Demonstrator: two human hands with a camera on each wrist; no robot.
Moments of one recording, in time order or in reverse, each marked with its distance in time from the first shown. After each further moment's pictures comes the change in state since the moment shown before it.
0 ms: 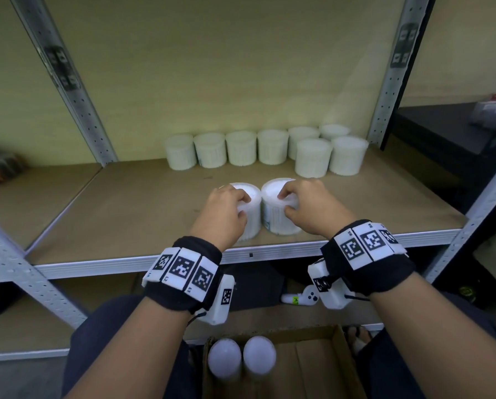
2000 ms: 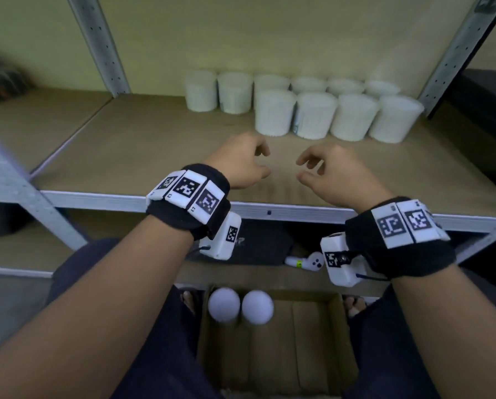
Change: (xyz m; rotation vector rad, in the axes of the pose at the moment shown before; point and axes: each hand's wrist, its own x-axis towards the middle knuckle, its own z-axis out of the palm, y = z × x) left_hand 0.024 -0.034 0.009 -0.091 -0.151 -0.059; right_hand 0.008 0.000 0.028 0.049 -0.001 -0.108
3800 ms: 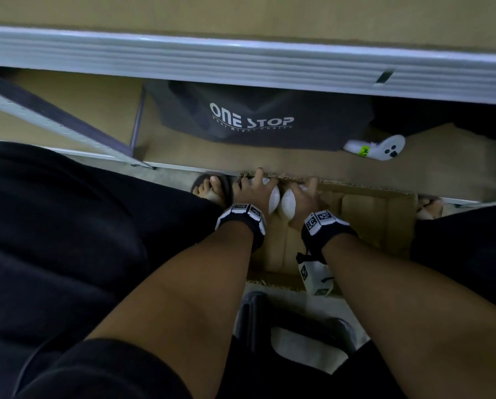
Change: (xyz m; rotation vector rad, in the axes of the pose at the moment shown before) left_hand -0.101 -0.170 0.313 0.365 -0.692 -0.423; right_hand -0.094 0.089 0.383 -0.040 -0.771 0.423
